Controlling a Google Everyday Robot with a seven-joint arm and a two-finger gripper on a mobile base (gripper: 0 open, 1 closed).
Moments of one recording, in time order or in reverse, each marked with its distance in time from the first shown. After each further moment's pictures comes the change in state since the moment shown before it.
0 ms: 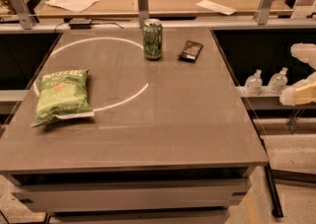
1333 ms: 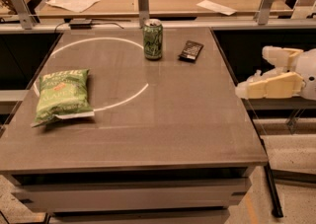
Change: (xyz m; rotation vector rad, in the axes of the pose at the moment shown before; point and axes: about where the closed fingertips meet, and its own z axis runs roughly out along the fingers) arm -0.010 0.007 0.060 0.056 -0.097 0.068
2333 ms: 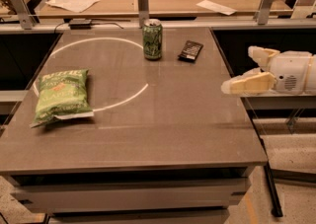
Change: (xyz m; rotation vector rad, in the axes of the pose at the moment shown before) arm 0.029 -0.059 0.047 0.020 -0.014 -0.070
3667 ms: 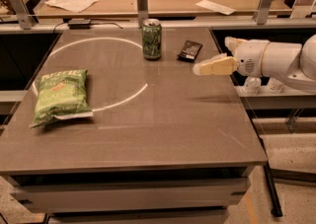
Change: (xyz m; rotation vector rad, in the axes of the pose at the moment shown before) arm -0.009 -0.041 0.087 0.054 -0.008 0.014
